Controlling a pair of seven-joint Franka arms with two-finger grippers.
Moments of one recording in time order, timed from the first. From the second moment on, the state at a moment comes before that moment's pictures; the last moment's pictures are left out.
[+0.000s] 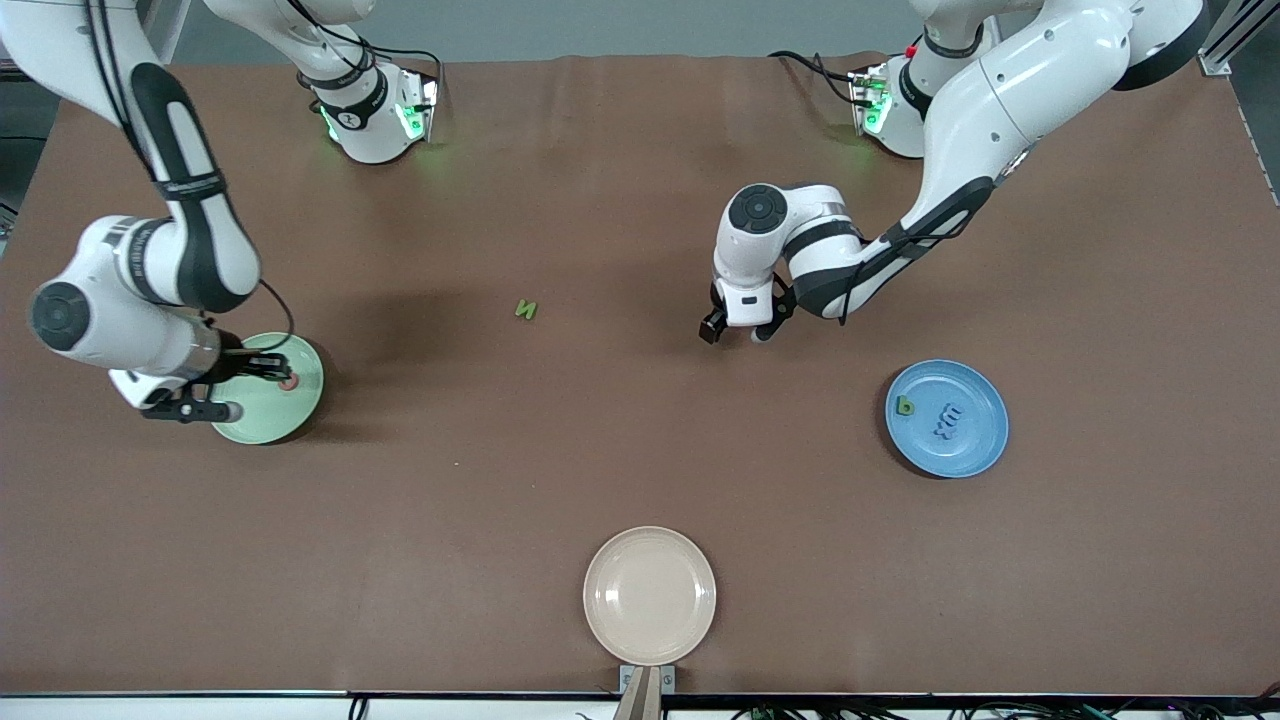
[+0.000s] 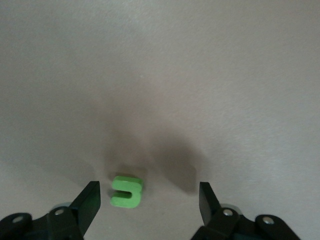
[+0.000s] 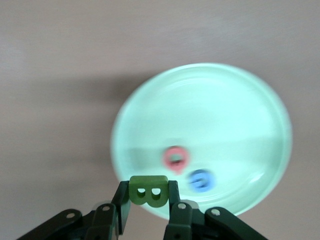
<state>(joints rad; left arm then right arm) 0.17 0.76 -0.92 -2.11 0.92 2.40 -2.23 -0.06 0.30 -0.11 -2.09 0.06 2.24 -0.19</state>
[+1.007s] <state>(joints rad) 0.17 0.75 -0.92 -2.13 0.92 2.41 -2.23 -0.19 0.46 -0.10 -2.11 0.06 2.46 -0.31</state>
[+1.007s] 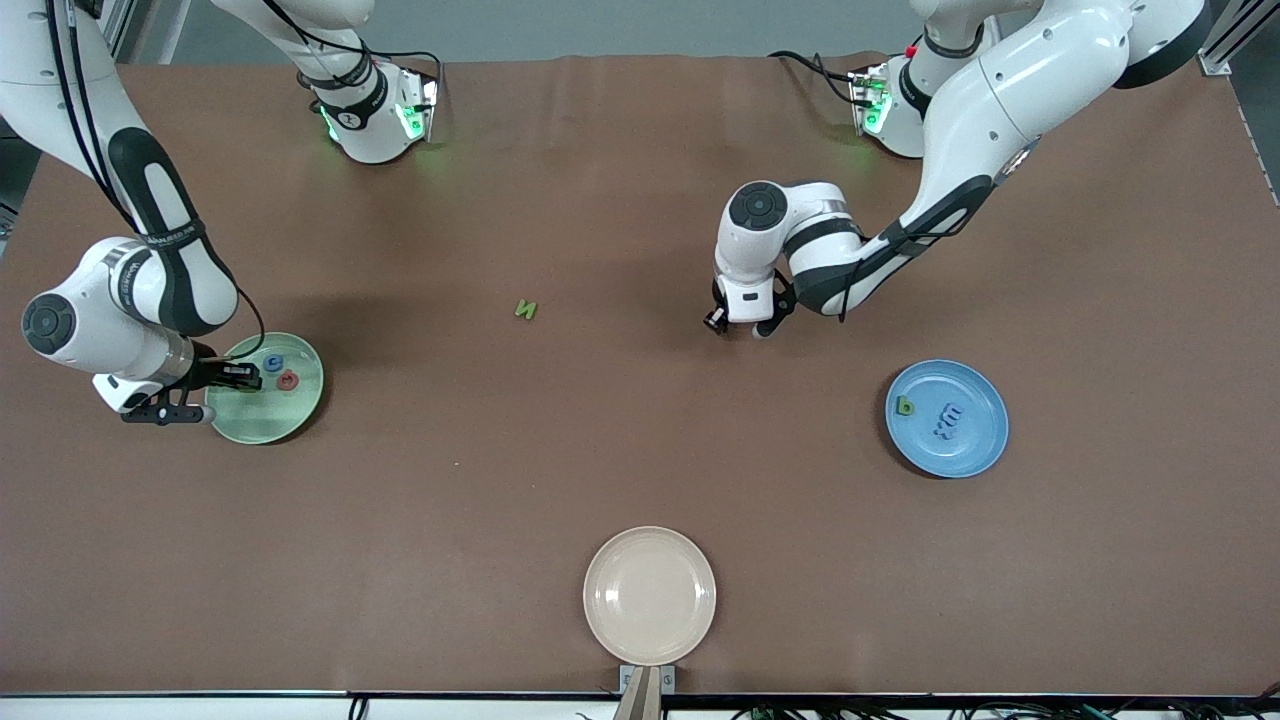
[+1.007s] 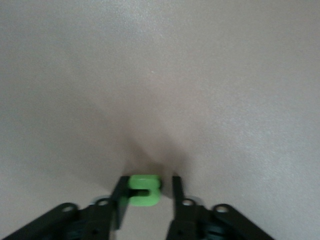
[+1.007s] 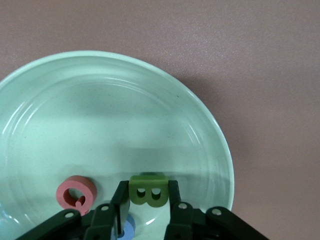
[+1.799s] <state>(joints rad) 0.19 0.71 -0.92 -1.99 0.92 2.32 -2.09 0.16 0.10 -0.07 -2.09 0.06 1.97 0.16</state>
